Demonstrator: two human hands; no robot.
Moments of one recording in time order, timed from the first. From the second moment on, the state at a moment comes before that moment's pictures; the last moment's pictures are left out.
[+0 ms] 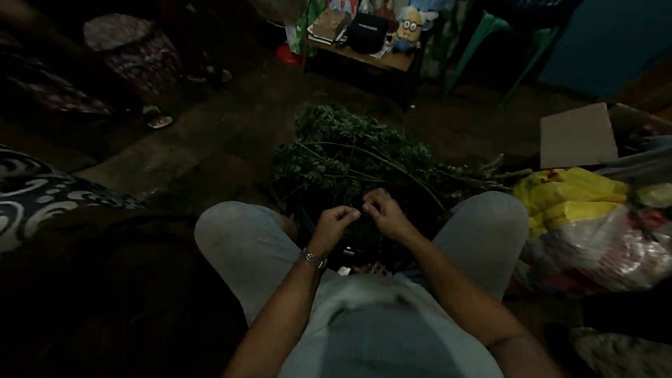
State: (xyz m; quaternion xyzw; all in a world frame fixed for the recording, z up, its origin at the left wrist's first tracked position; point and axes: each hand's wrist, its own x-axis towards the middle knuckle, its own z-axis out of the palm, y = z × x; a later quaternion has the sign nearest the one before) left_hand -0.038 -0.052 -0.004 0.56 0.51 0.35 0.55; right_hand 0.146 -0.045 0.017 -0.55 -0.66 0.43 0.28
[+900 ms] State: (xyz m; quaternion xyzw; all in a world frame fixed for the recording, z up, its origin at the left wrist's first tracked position) left_hand -0.039 -0.047 -0.012 0.48 0.51 0.43 0.57; right_hand 0.160 -0.037 0.022 -0.60 -0.60 0.42 0.31
